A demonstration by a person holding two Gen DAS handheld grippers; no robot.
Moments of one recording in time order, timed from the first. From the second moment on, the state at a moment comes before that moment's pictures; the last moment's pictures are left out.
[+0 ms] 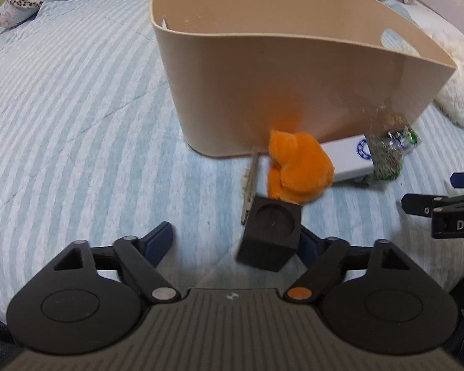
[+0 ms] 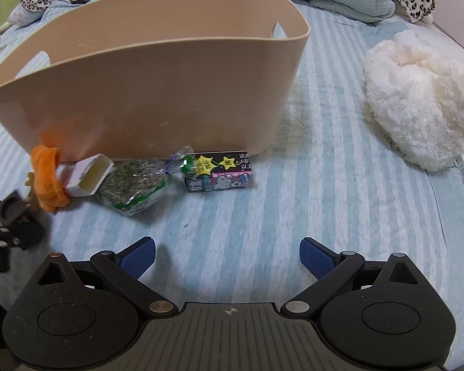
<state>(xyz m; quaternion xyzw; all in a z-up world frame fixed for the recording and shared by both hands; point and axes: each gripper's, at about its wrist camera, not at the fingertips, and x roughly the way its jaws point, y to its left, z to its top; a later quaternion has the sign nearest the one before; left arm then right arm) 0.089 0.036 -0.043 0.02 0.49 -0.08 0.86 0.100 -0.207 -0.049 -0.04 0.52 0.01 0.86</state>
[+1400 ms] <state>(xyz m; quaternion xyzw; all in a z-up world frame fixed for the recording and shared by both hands) 0.077 0.051 -0.023 -0.01 0.46 -0.11 0.88 0.091 -0.222 -0.040 0.02 0.47 0.01 0.88</state>
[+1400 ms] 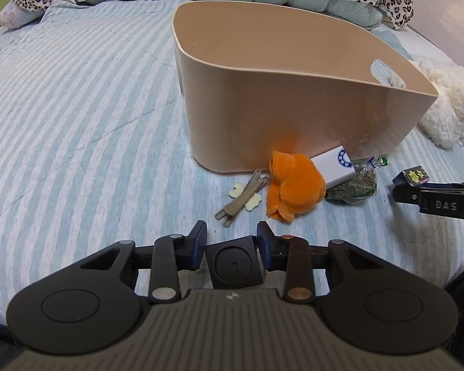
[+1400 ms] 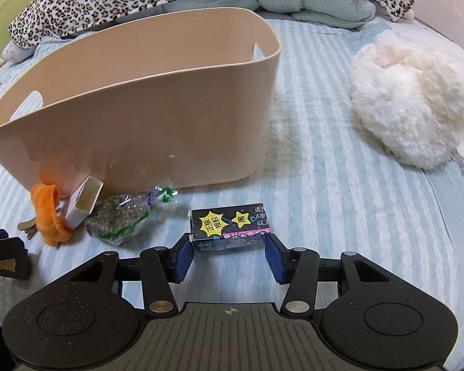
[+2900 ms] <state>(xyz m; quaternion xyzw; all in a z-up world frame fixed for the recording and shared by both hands) 0.097 0.036 0.097 0.02 0.29 -0.12 0.95 0.105 -0.219 0.066 0.07 0.32 0.05 0.95</state>
